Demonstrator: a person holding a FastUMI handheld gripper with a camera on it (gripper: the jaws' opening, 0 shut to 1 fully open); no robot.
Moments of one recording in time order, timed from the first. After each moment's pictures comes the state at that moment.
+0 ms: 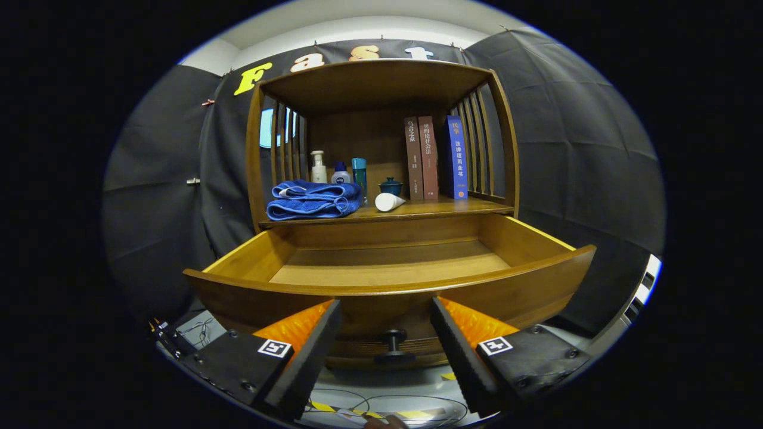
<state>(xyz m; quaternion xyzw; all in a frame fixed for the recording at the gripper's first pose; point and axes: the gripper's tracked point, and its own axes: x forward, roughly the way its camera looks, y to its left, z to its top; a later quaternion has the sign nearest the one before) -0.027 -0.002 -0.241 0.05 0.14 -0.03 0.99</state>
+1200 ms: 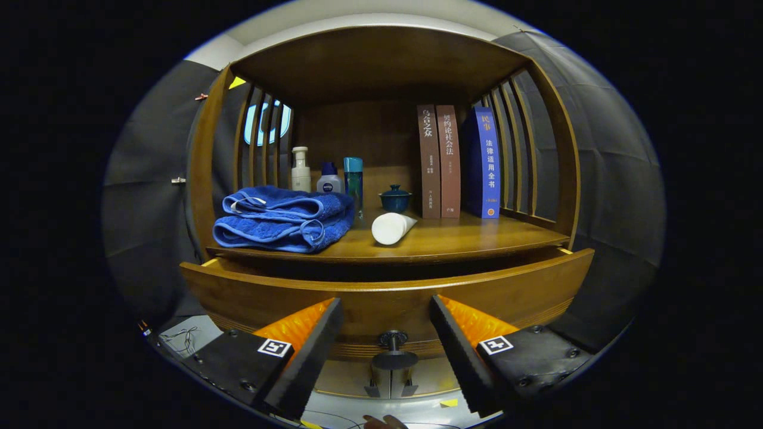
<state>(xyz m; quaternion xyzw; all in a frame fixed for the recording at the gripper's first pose) 0.134 -0.009 -0.252 0.03 0.13 -0.02 0.99</state>
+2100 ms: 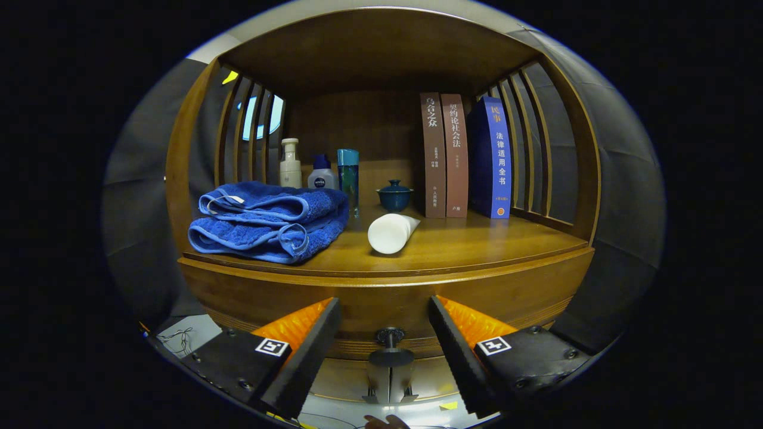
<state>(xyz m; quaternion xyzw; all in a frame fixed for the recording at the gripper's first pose) 0.167 -0.011 -0.259 0.02 0.15 -0.03 0.99</state>
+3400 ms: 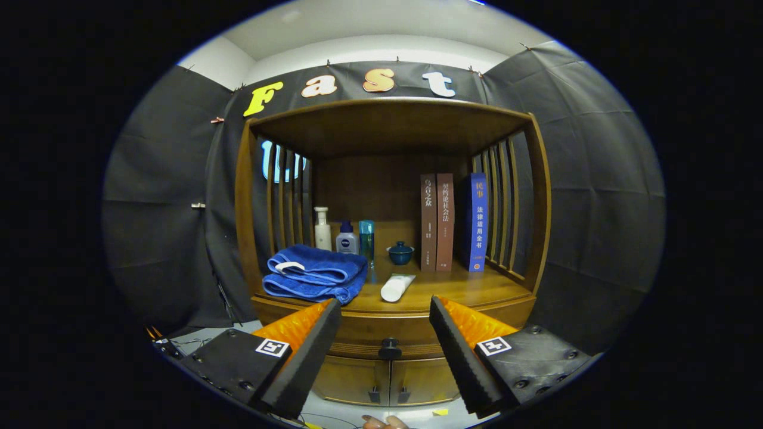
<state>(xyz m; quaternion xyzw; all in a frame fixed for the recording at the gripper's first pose) 0.056 -0.011 -0.106 0.02 0.06 0.00 1.00</state>
